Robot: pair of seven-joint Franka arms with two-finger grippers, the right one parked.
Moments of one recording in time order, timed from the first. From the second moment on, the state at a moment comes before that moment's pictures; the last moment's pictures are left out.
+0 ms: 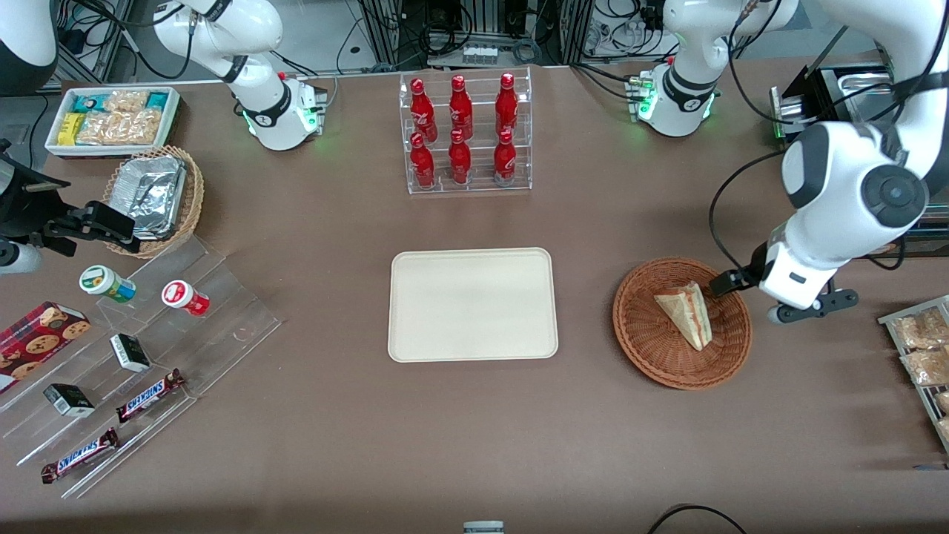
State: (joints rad) arm 0.01 0.16 -0.11 -1.97 0.01 2.09 -0.40
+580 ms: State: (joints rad) arm 0.00 0.26 -0.14 -1.98 0.01 2.12 -0.56
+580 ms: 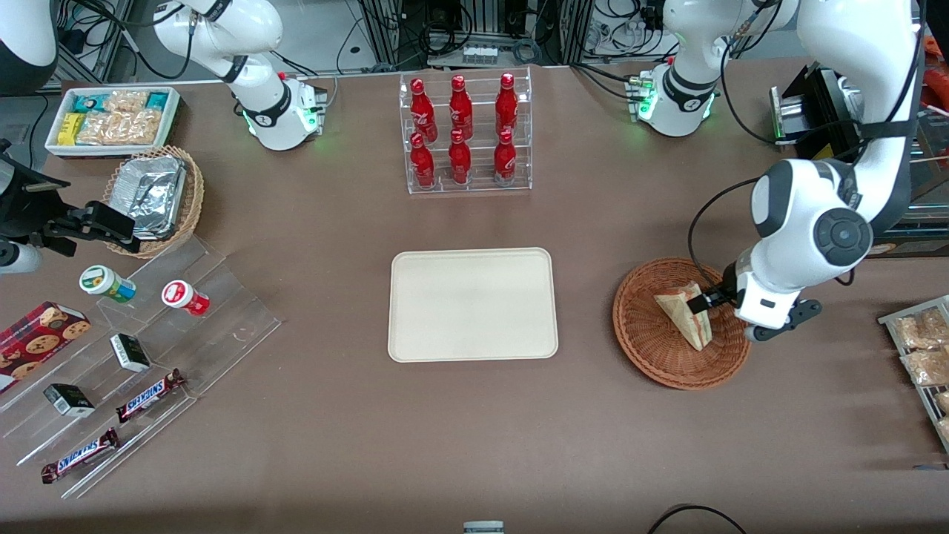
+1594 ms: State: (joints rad) arm -0.01 0.39 -0.14 -2.06 0.01 2.29 -0.61
